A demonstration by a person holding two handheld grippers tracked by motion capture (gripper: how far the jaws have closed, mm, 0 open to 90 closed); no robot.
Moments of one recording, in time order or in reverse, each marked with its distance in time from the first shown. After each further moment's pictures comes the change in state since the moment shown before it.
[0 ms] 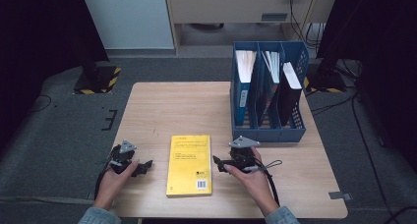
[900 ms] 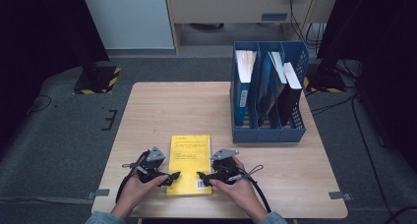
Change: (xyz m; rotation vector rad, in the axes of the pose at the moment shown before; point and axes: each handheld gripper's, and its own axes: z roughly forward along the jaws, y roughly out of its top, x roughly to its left) left arm -0.091 0.024 0.009 0.019 -0.214 0.128; right arm 0.043 -0.019 0.031 0.120 0.108 -0.072
